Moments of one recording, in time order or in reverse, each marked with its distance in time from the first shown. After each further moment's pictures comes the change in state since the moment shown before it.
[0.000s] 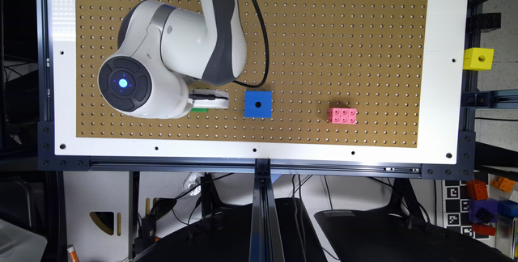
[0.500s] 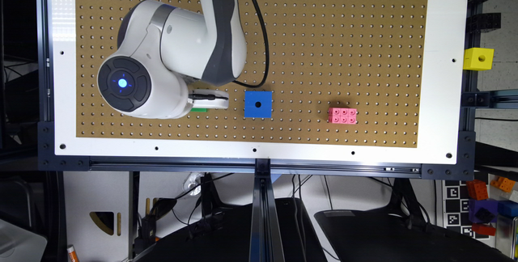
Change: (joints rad) arm -0.001 -0.025 0.000 0.000 0.000 -0.024 0.000
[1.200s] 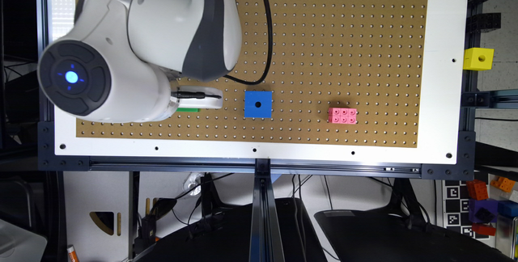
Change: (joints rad) arm 0.000 -0.182 0.000 0.000 0.000 -0.190 0.000
